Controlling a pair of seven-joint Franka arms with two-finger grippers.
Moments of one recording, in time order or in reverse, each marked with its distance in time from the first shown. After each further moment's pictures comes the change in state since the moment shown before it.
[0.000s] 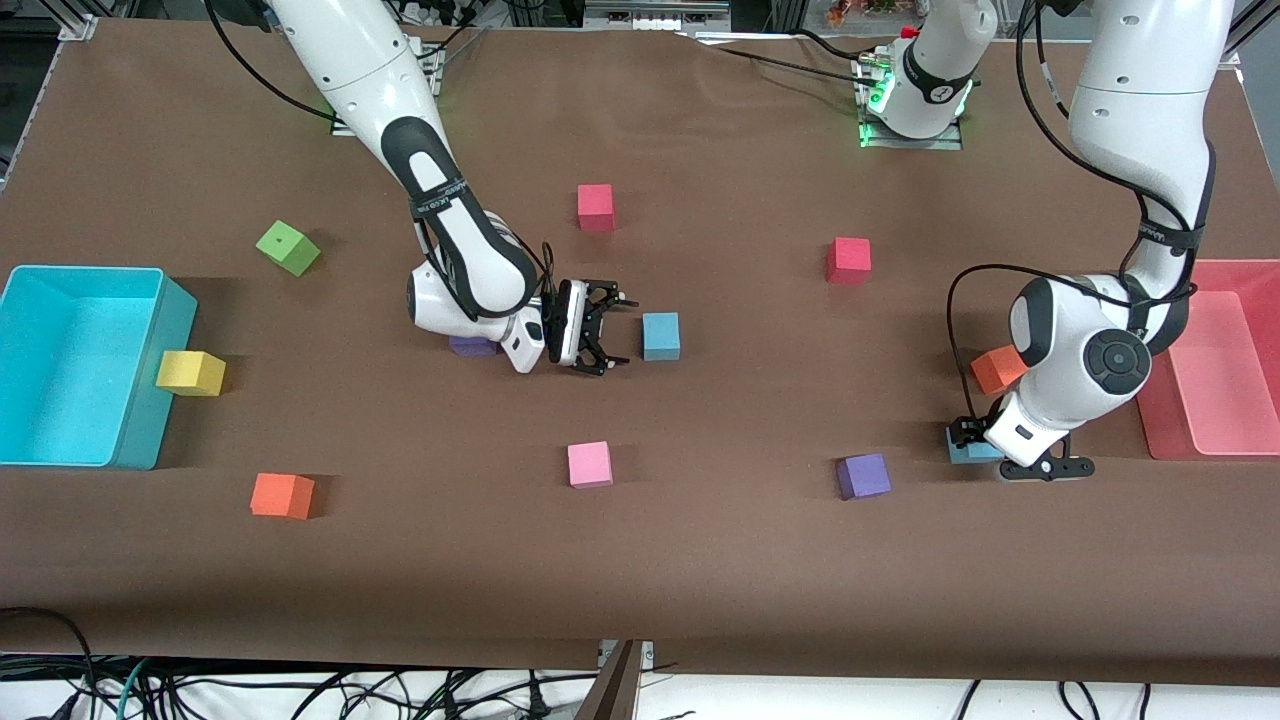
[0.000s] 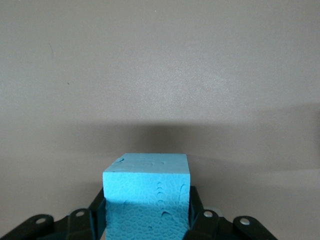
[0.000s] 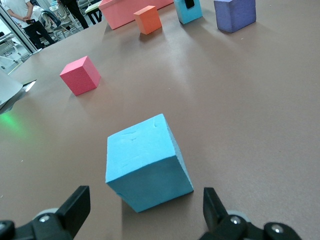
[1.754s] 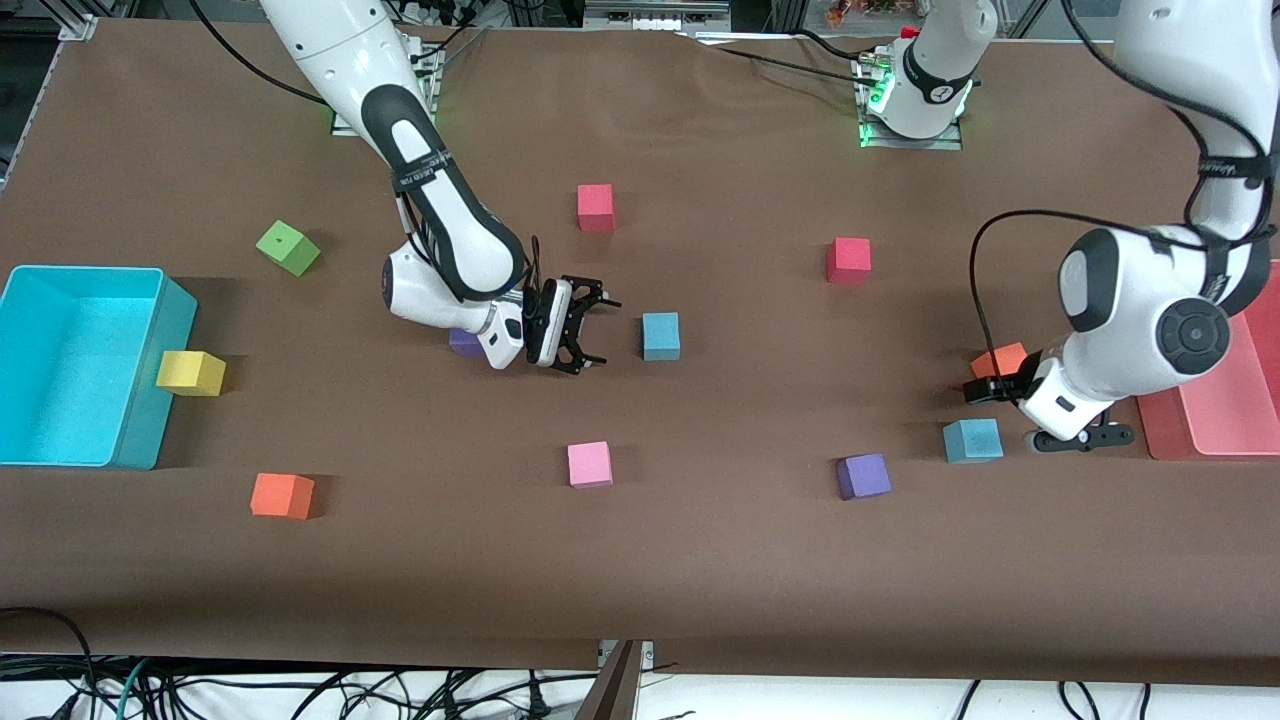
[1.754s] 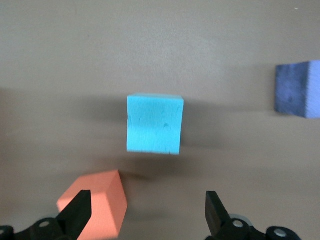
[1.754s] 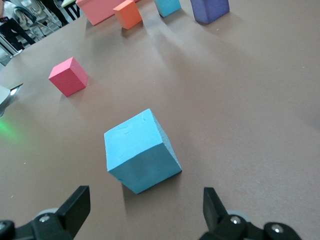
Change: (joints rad) left arm 0.035 -0.160 -0.044 -0.001 -0.019 -0.293 -0.045; right arm -0.002 -0.082 -0.017 -0.070 -0.048 0.050 0.125
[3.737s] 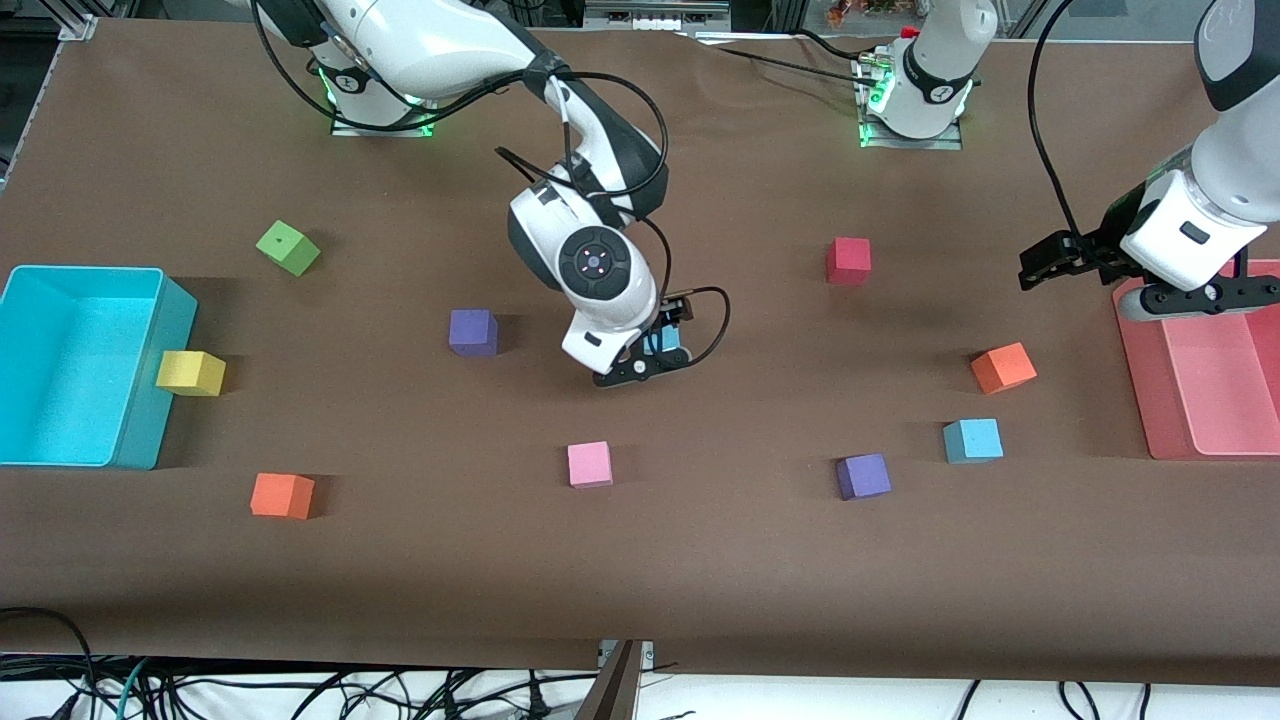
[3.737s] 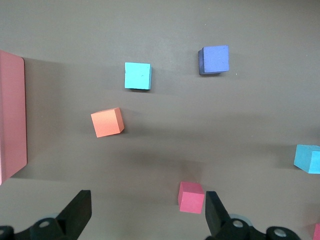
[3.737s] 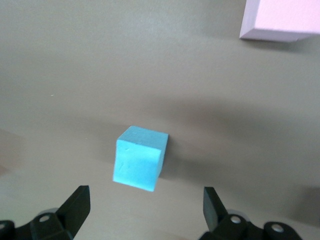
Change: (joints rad) left arm -0.004 -0.413 -0.082 0.143 -0.009 -0.538 -0.088; right arm 0.135 0.206 -0.006 0.808 -1.366 -0.516 2.272
